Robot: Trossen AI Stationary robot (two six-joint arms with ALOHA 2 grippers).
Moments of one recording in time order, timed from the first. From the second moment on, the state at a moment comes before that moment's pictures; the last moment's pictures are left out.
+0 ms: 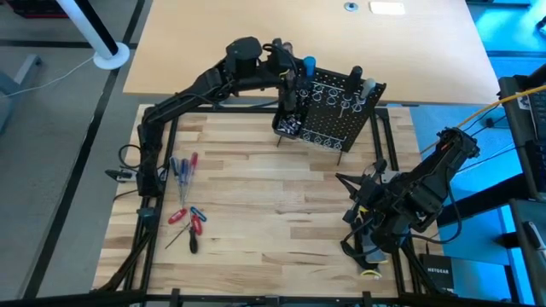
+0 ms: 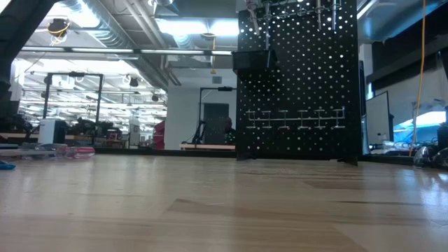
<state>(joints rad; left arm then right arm) 0.37 1.95 2.30 -0.39 0.07 0.22 0.81 1.31 1.37 -1.23 1.26 0.81</state>
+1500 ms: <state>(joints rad) 0.55 1.78 2.14 -0.52 -0.14 0.15 0.81 1.33 1.37 -1.23 1.24 0.81</state>
